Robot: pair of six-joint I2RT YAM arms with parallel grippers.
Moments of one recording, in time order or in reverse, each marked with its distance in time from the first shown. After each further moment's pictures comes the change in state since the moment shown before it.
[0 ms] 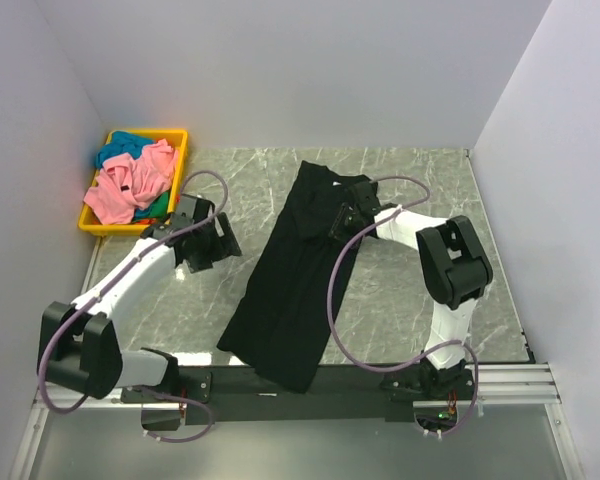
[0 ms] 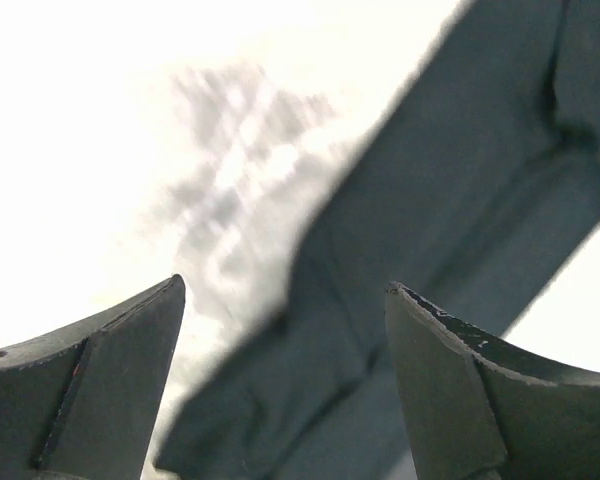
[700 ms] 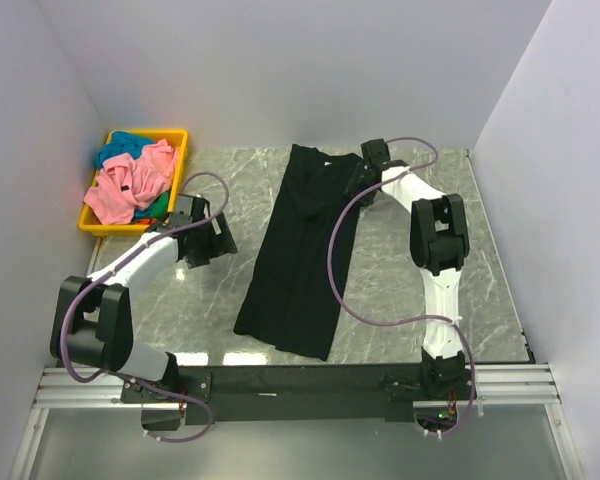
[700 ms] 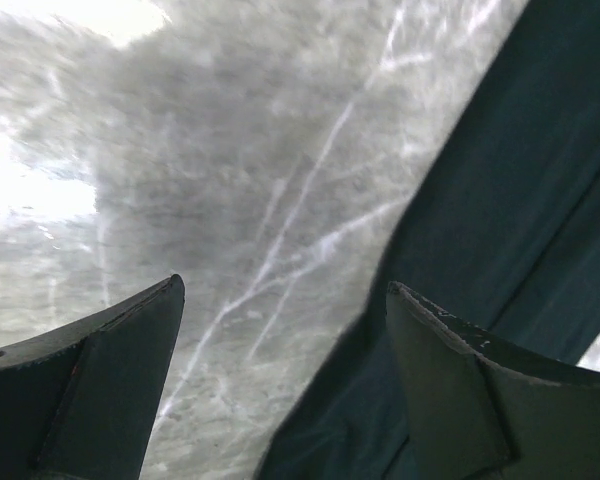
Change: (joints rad) left arm 0.107 0.148 -0.035 0.192 0.024 0.121; right arm -0.161 0.376 0.644 -0.269 0.053 -0.132
